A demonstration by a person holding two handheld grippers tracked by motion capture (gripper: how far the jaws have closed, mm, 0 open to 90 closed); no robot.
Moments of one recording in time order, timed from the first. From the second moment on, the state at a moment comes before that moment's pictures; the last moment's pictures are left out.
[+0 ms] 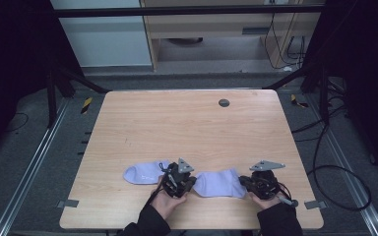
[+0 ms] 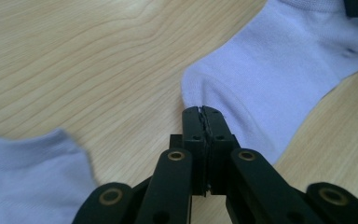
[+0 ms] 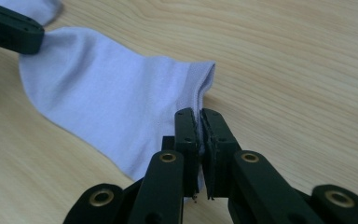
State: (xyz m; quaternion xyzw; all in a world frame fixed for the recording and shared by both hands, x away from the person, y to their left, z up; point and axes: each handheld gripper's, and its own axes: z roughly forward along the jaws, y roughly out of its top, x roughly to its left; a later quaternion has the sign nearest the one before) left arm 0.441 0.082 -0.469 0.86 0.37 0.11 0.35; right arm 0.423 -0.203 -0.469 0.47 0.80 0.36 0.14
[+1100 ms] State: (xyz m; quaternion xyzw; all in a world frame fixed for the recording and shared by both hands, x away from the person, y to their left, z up) left arm 0.421 0.150 -0.481 0.87 0.38 0.10 0.30; right arm 0.417 -0.140 -0.484 0.42 0.83 0.35 0.09
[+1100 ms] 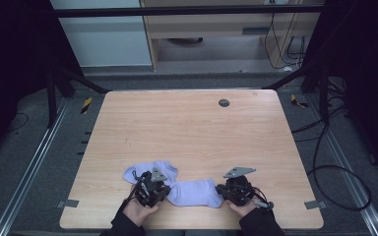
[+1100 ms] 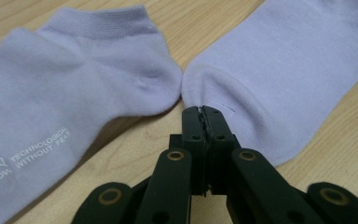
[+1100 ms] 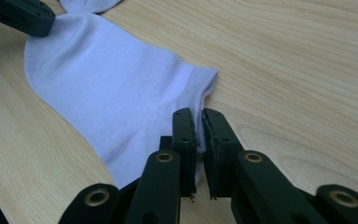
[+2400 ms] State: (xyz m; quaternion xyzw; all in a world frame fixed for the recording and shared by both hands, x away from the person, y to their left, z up) left arm 0.447 0.246 -0.450 0.79 0.48 0.21 0.33; right arm 0.434 -0.148 -0.445 0.46 0.77 0.41 0.16
